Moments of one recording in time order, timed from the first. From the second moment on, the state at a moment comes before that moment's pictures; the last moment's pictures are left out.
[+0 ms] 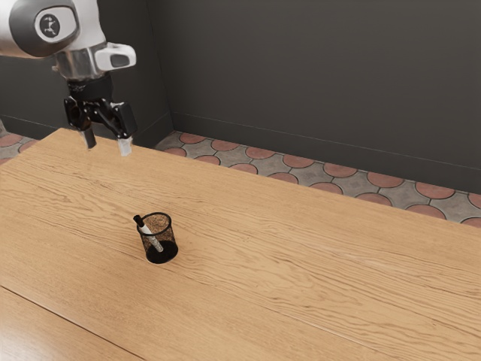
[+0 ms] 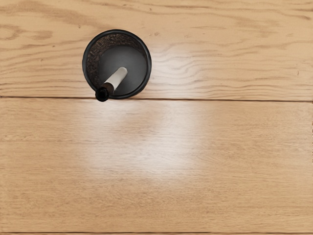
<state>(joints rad) -0.24 -0.17 0.27 -1.80 0.01 1.56 0.00</state>
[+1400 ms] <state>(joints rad) -0.07 0.55 0.26 -1.50 -0.13 1.55 0.28</state>
